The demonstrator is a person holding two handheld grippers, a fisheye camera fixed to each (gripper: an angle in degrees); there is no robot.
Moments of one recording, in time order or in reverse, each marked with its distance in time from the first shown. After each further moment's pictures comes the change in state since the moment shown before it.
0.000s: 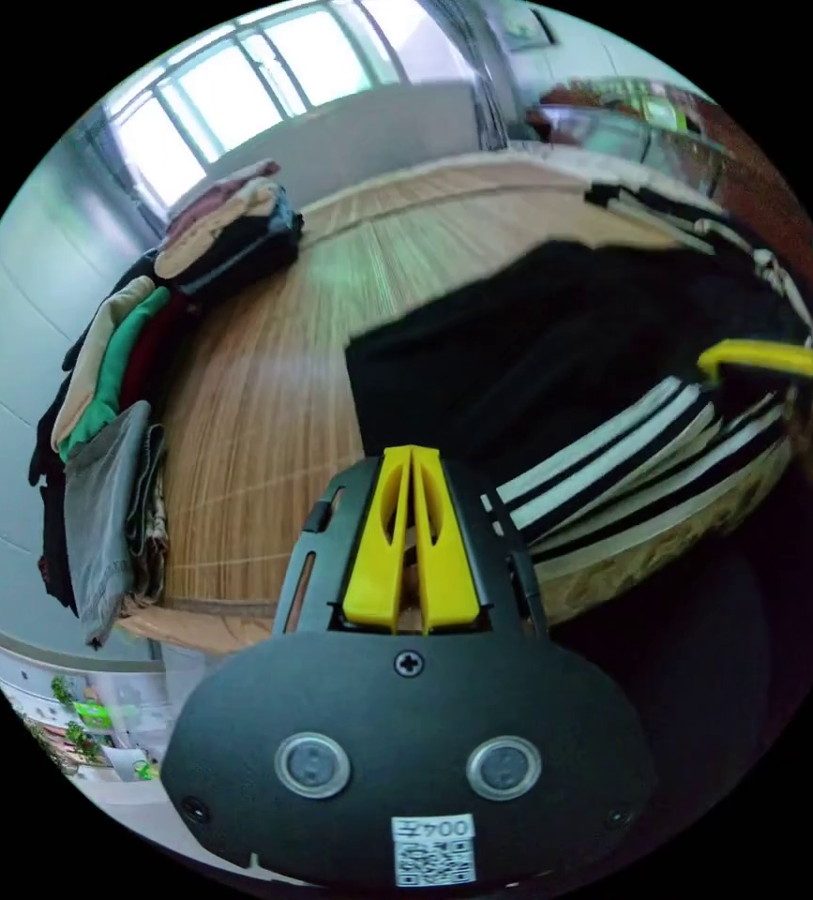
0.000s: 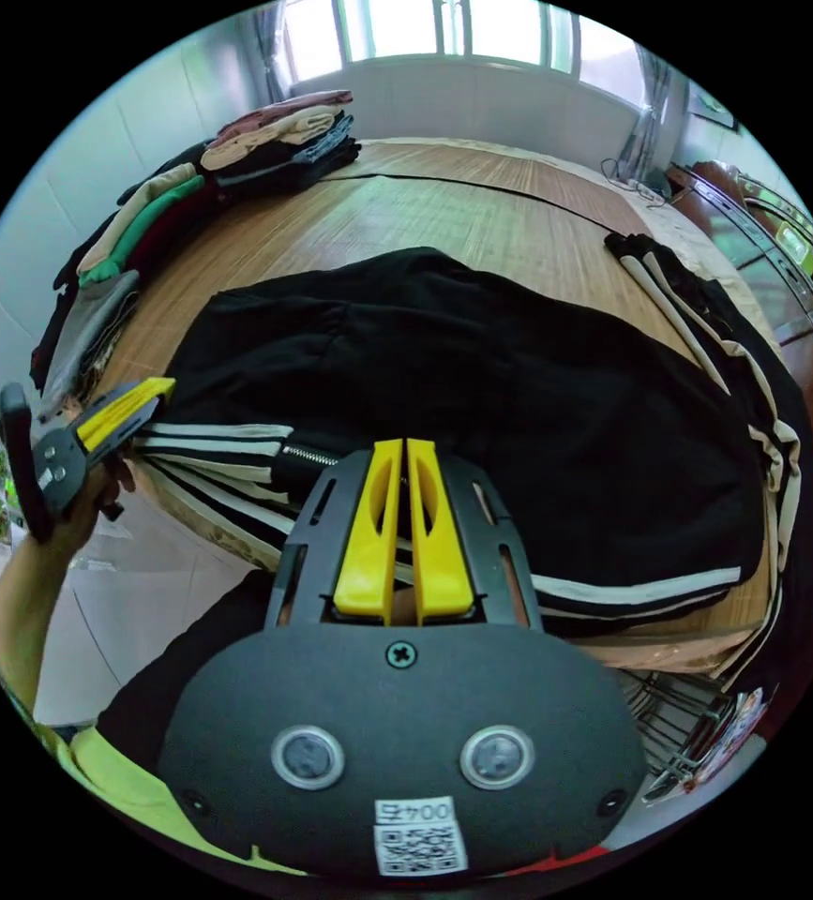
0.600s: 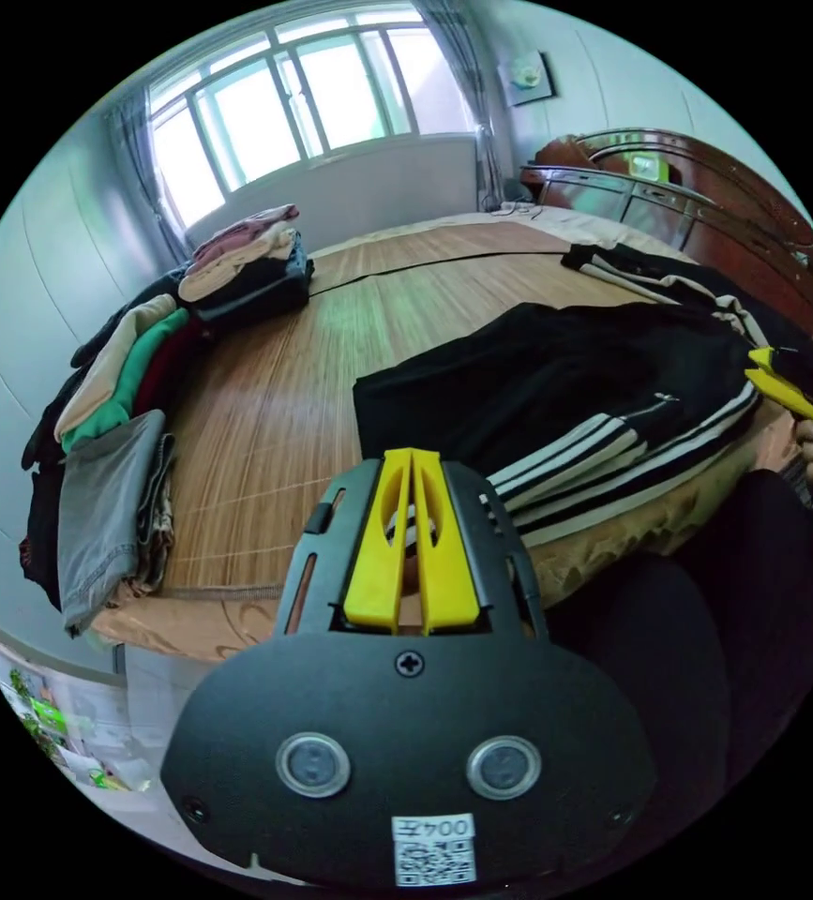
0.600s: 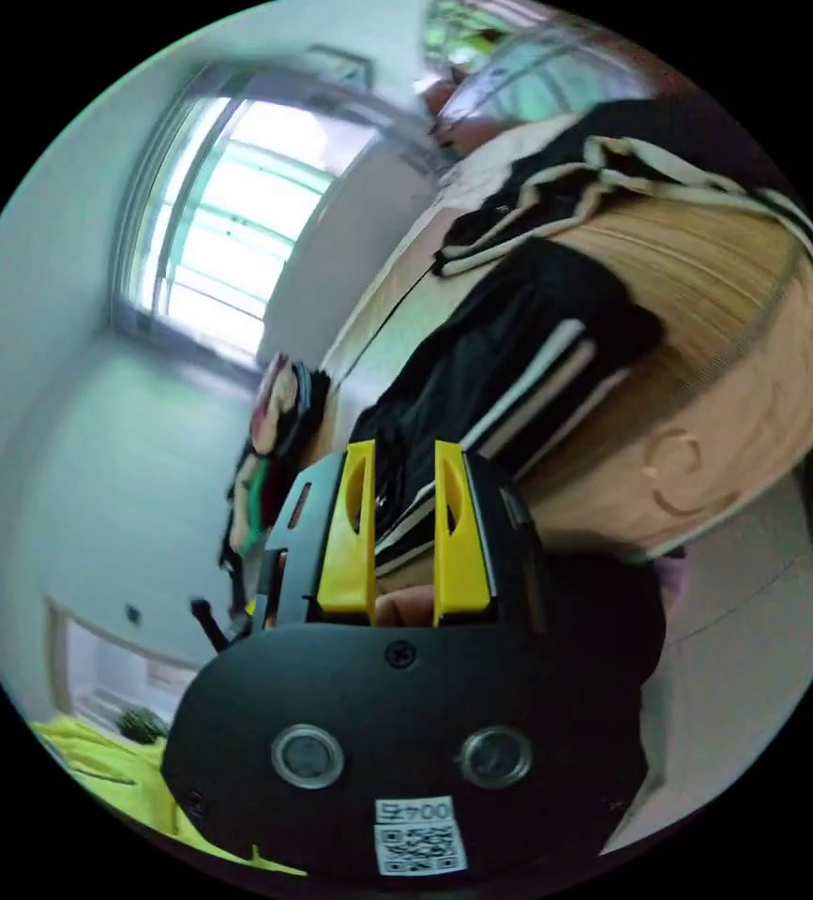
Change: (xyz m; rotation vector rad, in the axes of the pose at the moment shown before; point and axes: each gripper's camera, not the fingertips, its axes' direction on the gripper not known) left arm -0.002 0.066 -0.005 0.126 0.101 -0.065; right arm 0.277 0.213 -0.023 0.425 -0.556 0.659
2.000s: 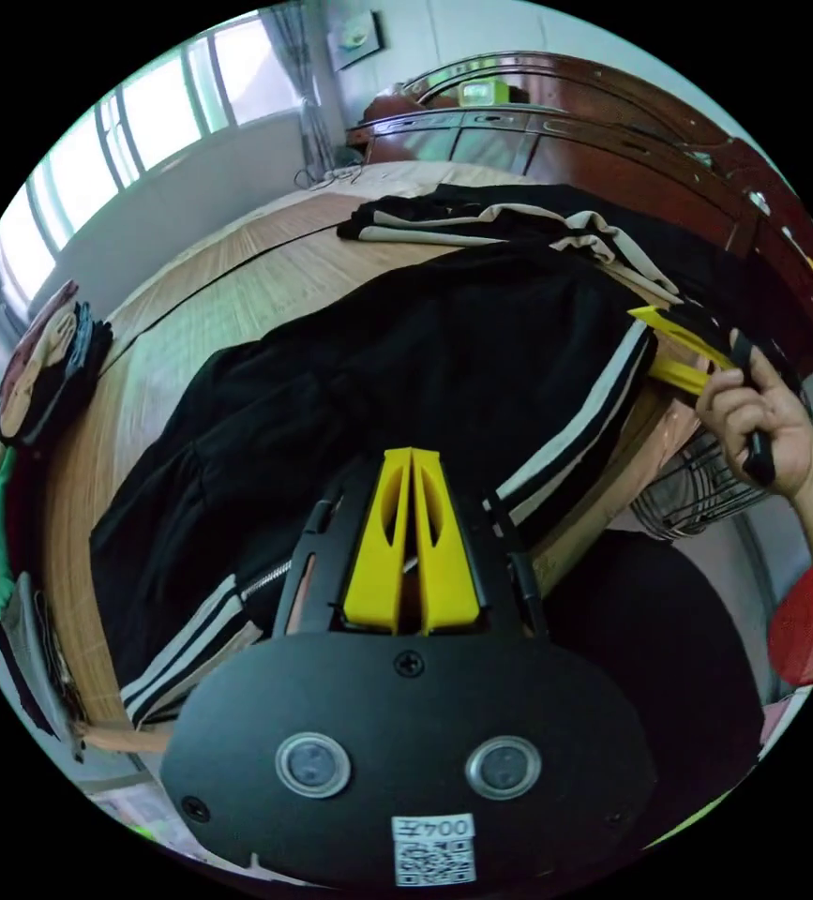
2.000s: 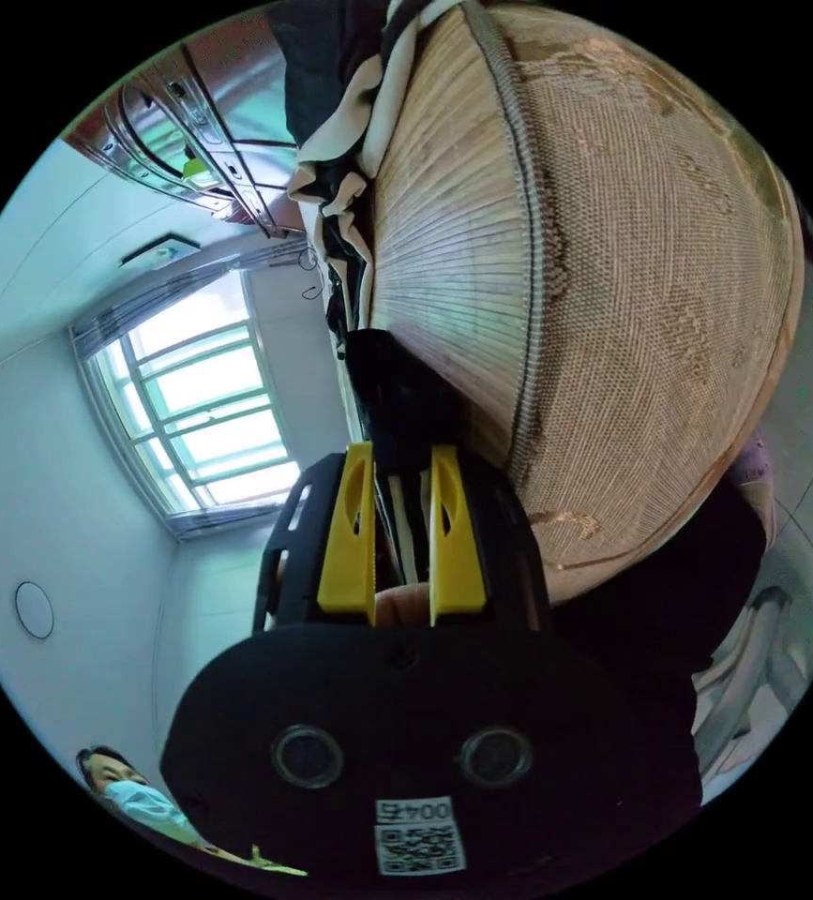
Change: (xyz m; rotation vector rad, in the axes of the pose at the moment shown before) left arm 0.239 -0.095 0.084 -0.124 0.280 0.265; right arm 0.251 -0.034 -0.071 0.136 -0.307 0.688
